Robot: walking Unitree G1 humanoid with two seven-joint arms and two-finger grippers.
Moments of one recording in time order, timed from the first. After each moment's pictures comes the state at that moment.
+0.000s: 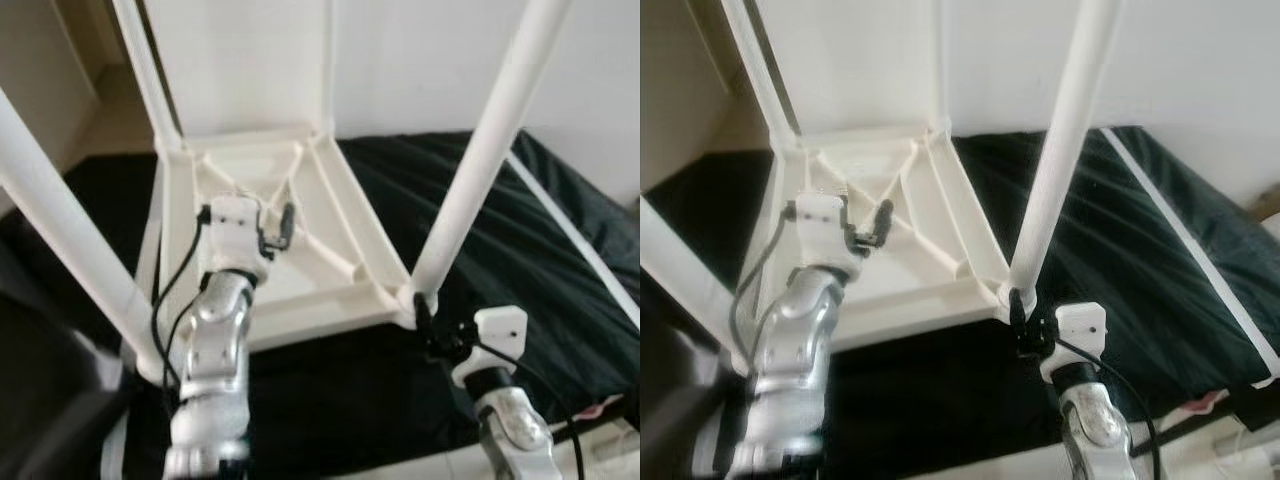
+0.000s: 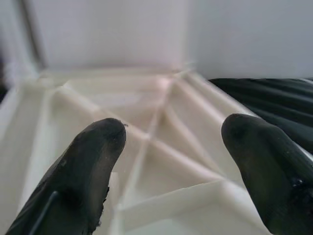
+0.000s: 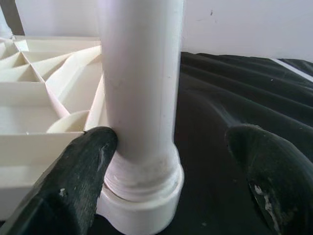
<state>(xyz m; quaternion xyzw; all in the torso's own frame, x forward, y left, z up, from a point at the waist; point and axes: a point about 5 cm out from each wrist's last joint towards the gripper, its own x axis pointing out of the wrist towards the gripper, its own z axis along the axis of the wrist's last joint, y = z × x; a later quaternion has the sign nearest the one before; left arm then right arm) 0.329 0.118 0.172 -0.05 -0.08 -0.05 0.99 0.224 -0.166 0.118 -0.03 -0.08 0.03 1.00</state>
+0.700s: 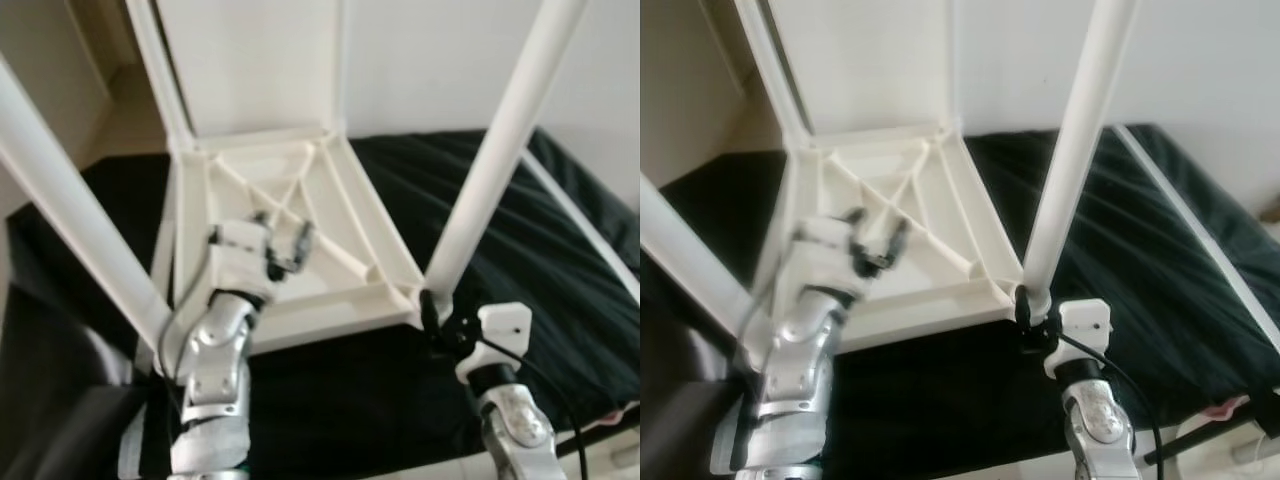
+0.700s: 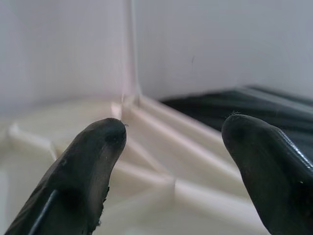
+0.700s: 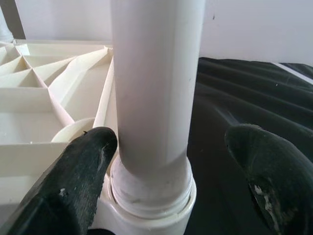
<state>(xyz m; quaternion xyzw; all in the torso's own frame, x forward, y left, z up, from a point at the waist) 0.299 0.103 0.169 0.00 -0.17 -0.19 0.97 0.229 -0.167 0.119 -0.03 -0.08 0.02 1.00</state>
